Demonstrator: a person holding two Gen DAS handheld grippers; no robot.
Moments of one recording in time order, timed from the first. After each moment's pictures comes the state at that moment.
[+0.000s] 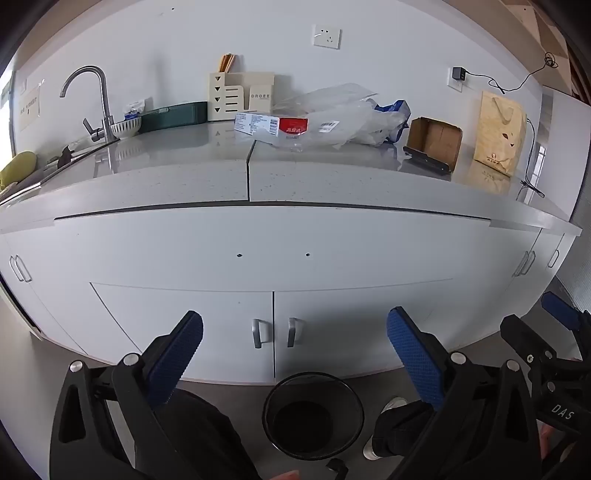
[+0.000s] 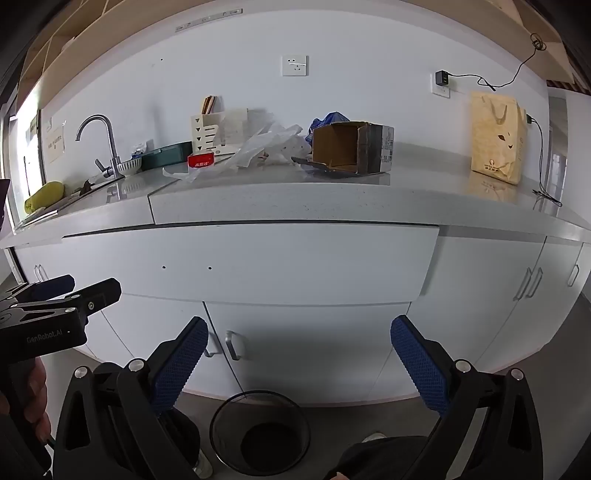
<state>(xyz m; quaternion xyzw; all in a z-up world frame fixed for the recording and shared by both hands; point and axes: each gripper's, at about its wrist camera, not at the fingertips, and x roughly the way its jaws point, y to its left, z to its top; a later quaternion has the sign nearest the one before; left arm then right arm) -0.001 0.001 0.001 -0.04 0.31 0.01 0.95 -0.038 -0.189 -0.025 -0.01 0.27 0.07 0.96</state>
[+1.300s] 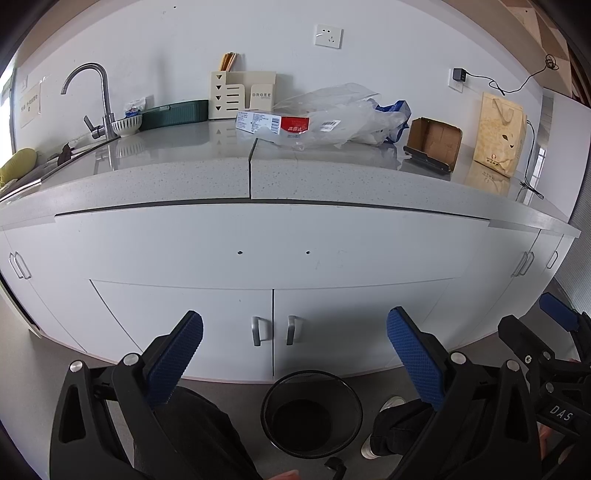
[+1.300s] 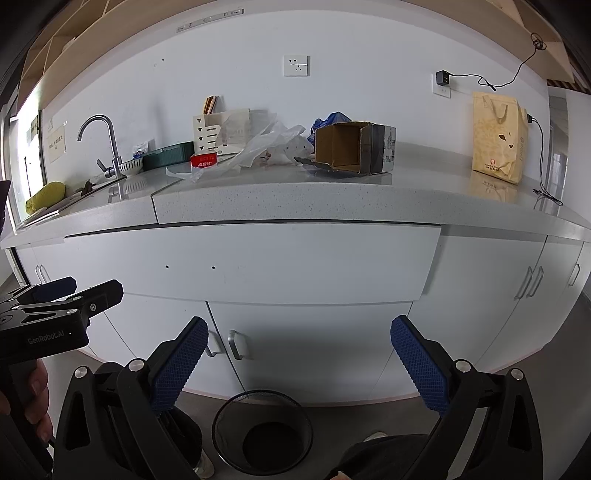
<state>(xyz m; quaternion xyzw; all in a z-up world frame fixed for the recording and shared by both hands) -0.003 0.002 0.000 -0.04 0.31 0.01 0.95 -0.039 -0.189 -0.025 0.00 0.27 0.07 0.96</state>
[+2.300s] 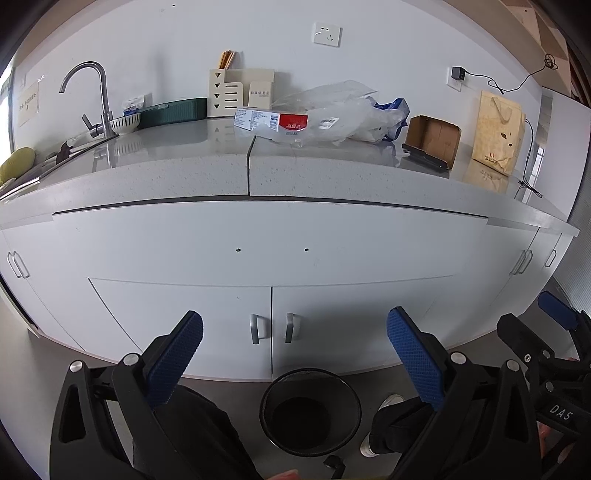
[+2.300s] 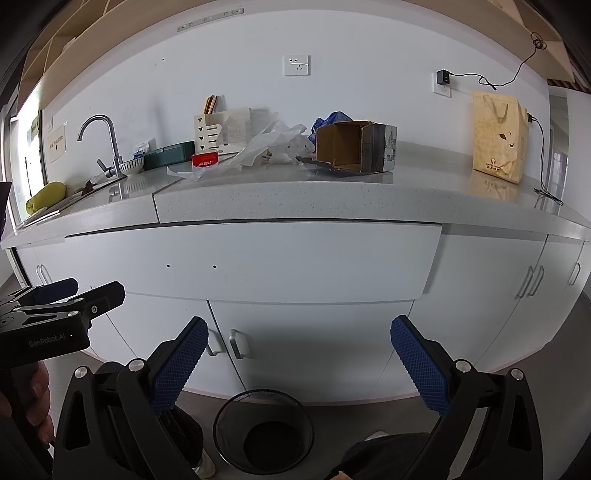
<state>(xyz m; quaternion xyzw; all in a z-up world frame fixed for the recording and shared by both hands) -0.002 0.002 -0.004 -0.04 0.32 0.01 0.95 -0.040 -0.187 -0.026 0.00 0.27 0.07 0.96</state>
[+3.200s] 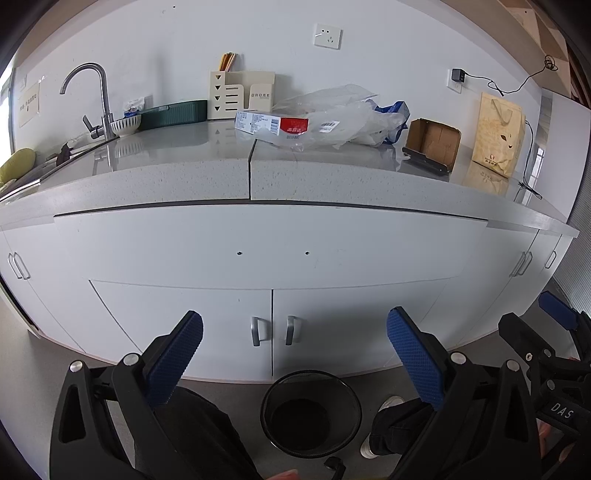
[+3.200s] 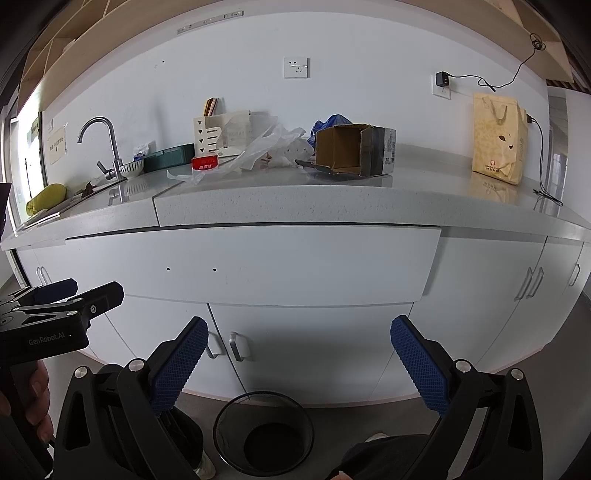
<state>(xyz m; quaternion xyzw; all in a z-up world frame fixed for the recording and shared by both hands) -0.003 0.004 0.001 -0.04 0.31 0.01 0.95 -0.040 -0.190 -0.020 0.00 0.26 0.07 0.96</state>
